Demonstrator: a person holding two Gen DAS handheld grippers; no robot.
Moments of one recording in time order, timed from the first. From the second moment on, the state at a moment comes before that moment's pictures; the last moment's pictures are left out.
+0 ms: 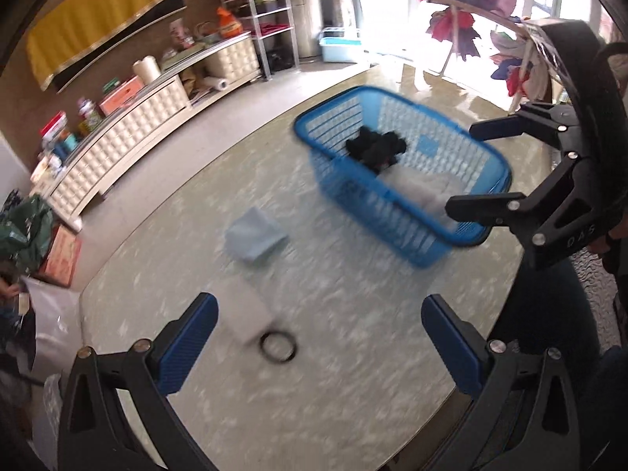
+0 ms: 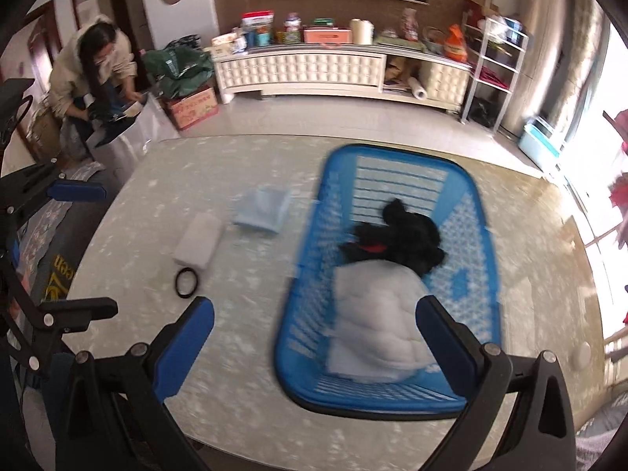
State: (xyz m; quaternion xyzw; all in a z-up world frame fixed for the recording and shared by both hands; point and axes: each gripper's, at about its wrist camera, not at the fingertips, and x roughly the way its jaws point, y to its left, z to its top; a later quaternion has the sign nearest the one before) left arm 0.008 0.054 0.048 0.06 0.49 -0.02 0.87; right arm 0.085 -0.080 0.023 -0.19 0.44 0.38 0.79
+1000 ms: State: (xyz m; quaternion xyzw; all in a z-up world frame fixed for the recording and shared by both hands) left arm -0.068 0.197 -0.048 -0.04 0.52 0.07 0.85; right arm 0.025 0.076 -0.089 -0.28 0.48 0.46 0.69
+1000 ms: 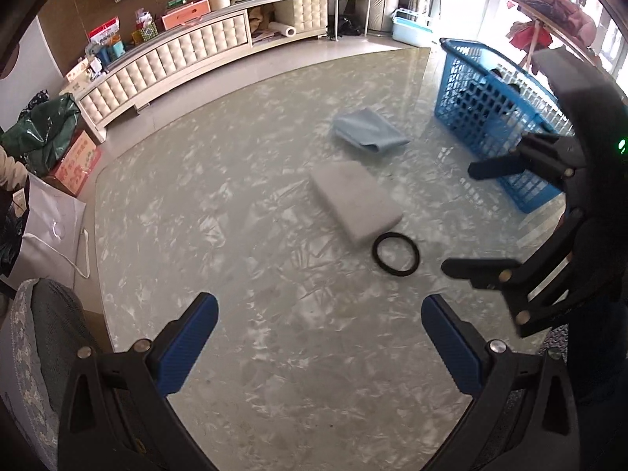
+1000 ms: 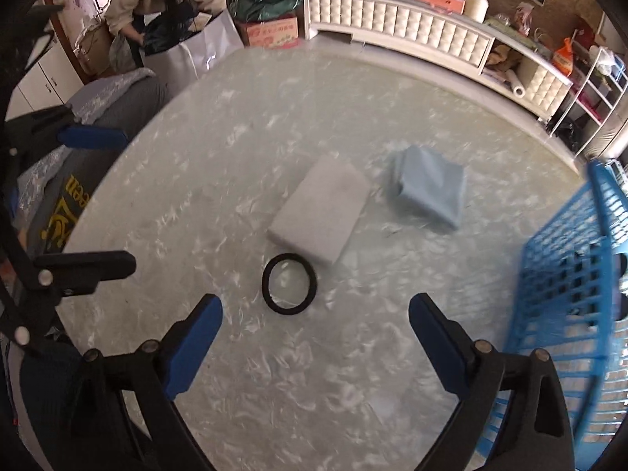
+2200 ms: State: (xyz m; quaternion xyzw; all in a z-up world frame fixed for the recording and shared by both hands) left arm -0.050 0.205 -0.092 -0.05 0.53 0.07 0.84; right arm 0.025 0.079 -0.131 -0.30 0.49 0.45 0.68
